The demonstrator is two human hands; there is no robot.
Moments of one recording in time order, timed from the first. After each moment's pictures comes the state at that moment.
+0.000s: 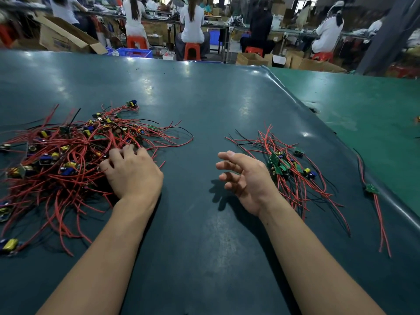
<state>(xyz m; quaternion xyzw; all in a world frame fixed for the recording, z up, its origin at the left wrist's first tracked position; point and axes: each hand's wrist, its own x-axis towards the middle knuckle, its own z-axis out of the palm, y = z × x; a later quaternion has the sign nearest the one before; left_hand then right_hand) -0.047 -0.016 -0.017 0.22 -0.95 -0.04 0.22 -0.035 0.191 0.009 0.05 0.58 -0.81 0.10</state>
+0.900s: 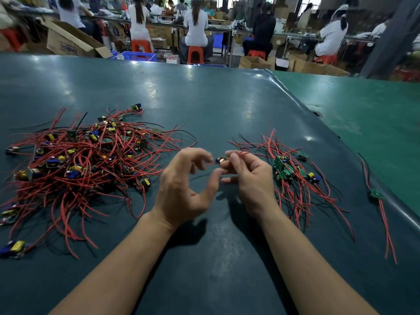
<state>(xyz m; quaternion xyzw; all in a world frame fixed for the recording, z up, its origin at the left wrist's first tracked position) -0.017 0.035 -0.006 -0.27 -0.75 -0.40 0.45 -0.038 0.178 0.002 -0.01 0.64 -0.77 -0.08</state>
